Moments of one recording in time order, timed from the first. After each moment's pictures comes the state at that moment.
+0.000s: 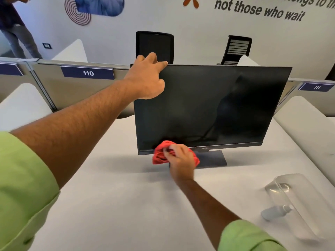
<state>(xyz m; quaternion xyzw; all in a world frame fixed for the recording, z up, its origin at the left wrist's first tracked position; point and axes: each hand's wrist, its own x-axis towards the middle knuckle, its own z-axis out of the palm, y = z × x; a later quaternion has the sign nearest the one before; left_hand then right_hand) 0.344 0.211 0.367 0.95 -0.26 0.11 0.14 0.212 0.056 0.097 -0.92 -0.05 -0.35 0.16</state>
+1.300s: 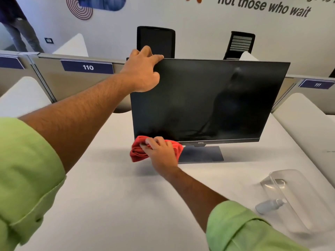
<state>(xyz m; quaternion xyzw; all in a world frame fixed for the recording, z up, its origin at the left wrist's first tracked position) 0.345 0.211 0.365 0.95 -0.24 0.11 0.17 0.222 0.094 0.112 -0.96 -0.19 -0.19 0.02</state>
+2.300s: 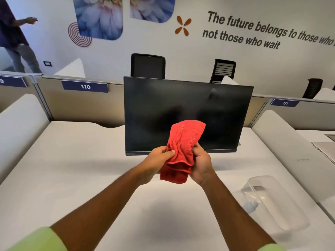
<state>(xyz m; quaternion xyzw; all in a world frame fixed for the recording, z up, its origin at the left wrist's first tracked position) 0.172 0.149 0.226 0.70 -0.09 -0.28 0.65 0.140 -0.016 0.219 -0.46 0.11 -0.02 0.88</state>
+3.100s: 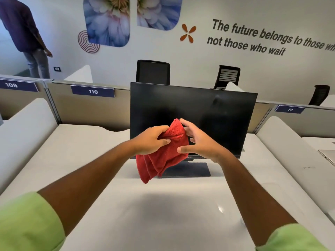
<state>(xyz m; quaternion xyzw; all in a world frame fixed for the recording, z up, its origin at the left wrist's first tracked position) 0.217 0.185 0.297 0.85 -0.31 -0.11 0.41 0.174 -0.043 0.294 -0.88 -0.08 0.07 0.47</state>
